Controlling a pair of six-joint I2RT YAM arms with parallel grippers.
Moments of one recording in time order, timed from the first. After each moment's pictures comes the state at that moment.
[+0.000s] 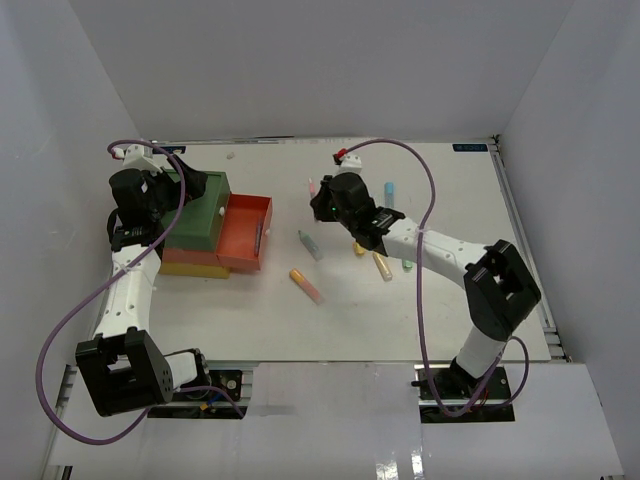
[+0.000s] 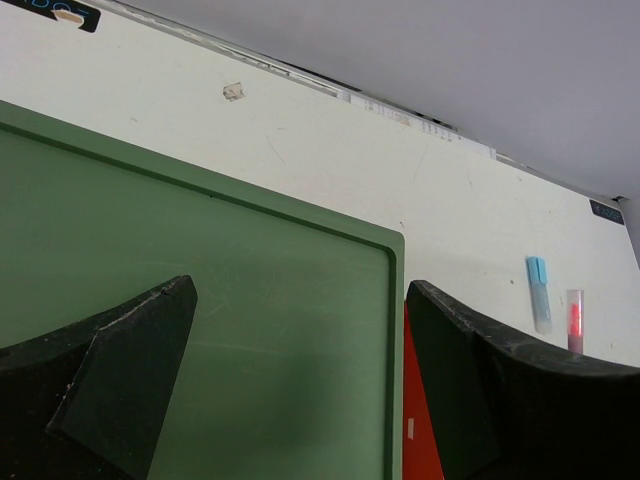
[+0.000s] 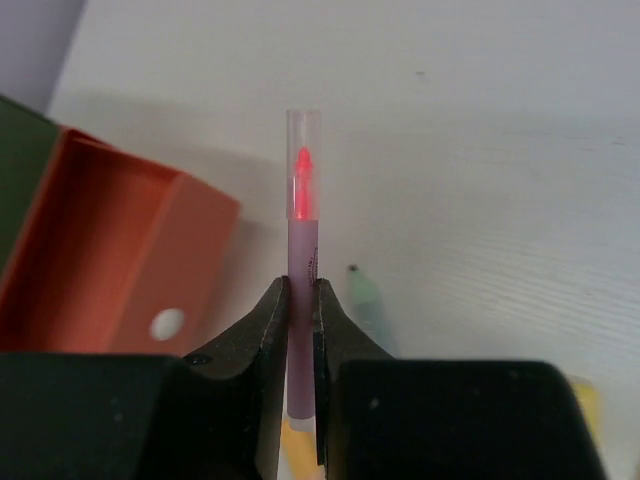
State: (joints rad) left arm 0.19 1.20 0.96 -0.02 0.32 -0.38; right arm 0.77 1.69 1.22 0.04 0.26 0.54
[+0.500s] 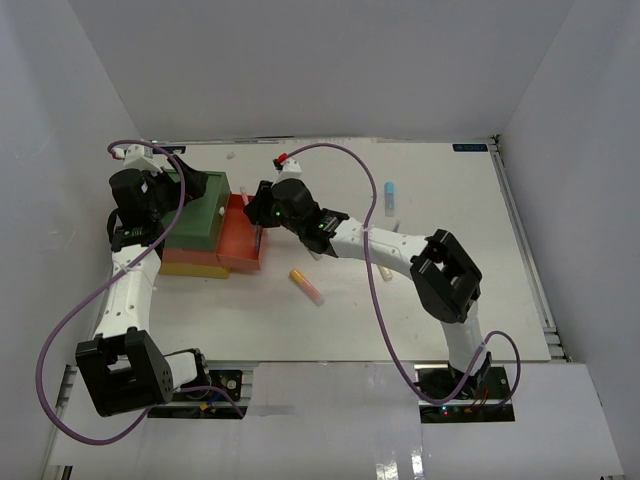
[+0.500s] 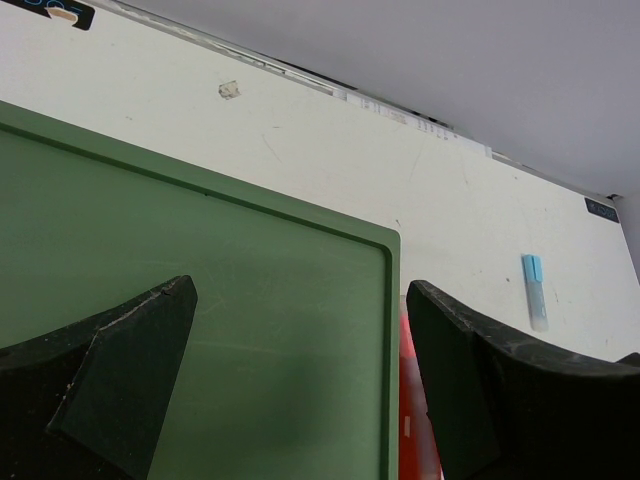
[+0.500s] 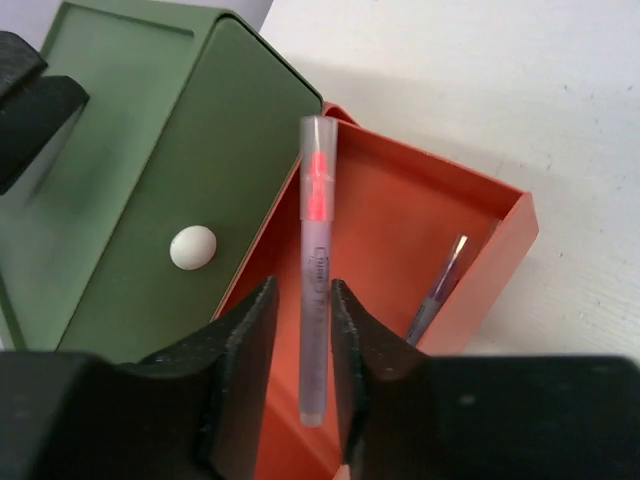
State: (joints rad) left arm 0.19 1.20 0.96 -0.02 0.32 -0.38; right arm 0.98 2.00 1.58 0.14 0.15 0.70
